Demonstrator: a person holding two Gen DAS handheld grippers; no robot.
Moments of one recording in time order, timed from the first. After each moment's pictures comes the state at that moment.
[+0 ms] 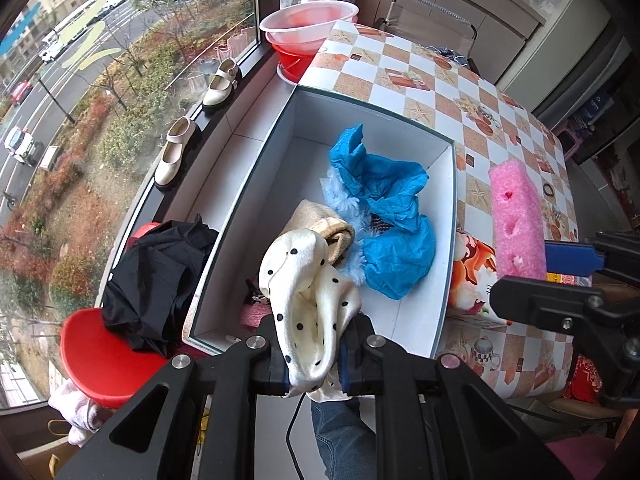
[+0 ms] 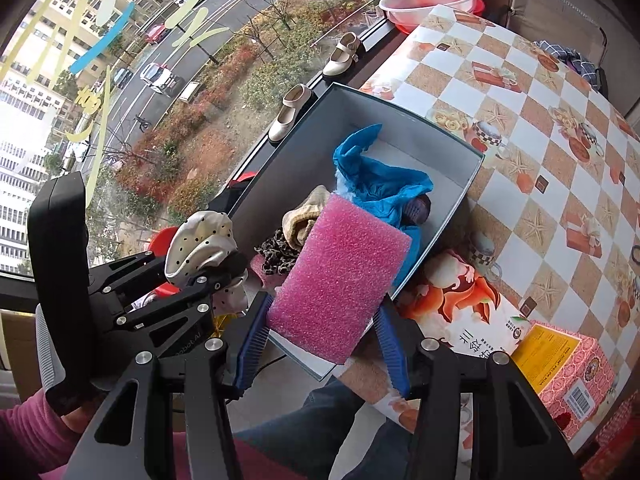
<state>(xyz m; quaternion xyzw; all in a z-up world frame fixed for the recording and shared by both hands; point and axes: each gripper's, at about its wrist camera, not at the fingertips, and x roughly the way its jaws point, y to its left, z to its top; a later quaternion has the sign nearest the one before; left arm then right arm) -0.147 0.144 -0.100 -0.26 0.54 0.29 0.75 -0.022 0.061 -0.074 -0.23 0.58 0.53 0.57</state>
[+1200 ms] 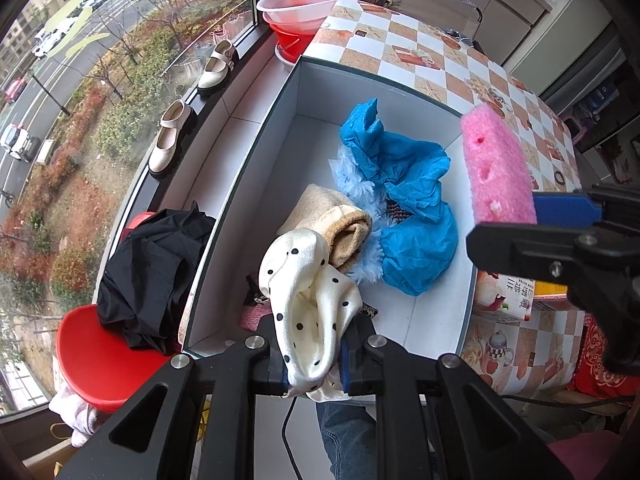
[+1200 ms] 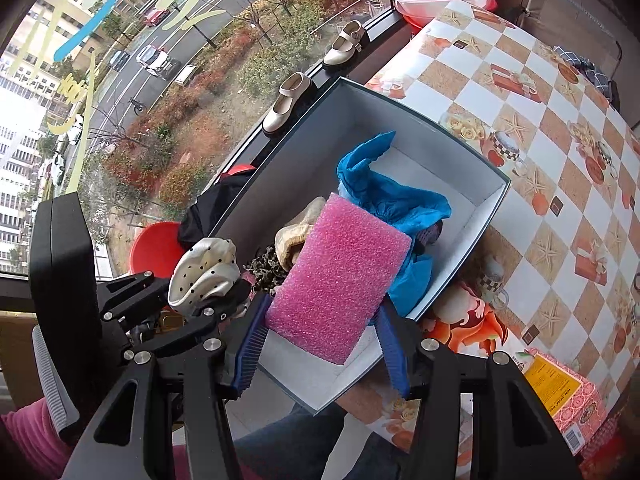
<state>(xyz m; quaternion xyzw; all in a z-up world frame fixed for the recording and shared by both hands) -0.137 0.157 -0.129 -0.27 0.57 0.27 0.73 -0.021 0.104 -0.094 -0.26 0.58 0.52 0.56</state>
